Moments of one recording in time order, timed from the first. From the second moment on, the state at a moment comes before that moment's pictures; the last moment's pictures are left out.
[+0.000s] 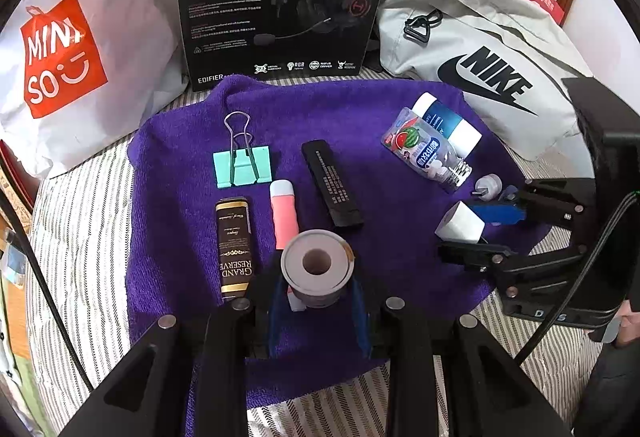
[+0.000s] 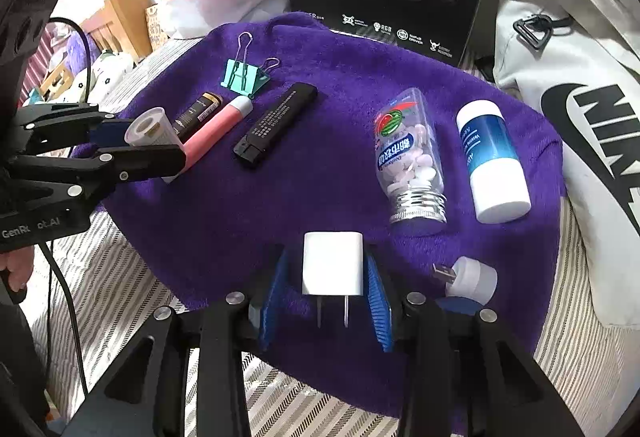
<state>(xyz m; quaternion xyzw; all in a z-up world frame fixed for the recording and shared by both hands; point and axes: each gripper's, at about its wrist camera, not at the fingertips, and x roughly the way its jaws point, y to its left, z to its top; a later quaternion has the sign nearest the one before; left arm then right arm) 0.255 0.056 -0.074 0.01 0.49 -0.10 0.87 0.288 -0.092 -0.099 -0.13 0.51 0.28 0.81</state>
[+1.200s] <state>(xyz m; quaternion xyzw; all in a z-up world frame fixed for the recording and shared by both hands) 0.264 0.014 -0.096 0.06 0.52 -0.11 0.85 0.250 -0.170 -0.066 -0.08 0.48 0.23 0.84</state>
